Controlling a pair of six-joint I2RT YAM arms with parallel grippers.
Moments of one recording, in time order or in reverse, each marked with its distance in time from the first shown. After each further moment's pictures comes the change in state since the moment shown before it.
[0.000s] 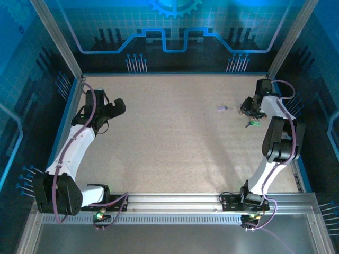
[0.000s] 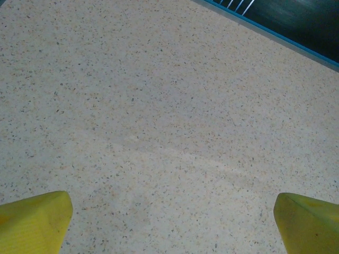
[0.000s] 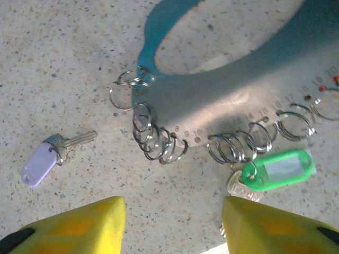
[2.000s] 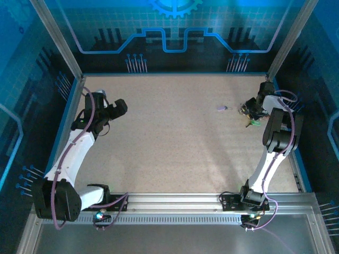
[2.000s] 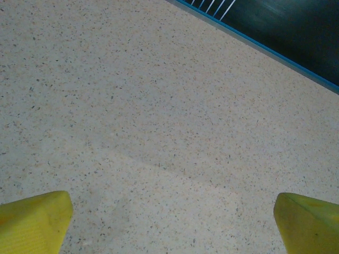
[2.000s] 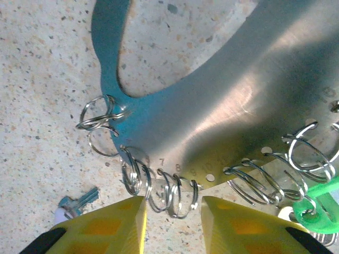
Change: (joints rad) left arm -0.013 -0.053 -0.053 0.052 0.050 -0.046; right arm -0.064 0.161 0.058 0.061 -0.151 0.364
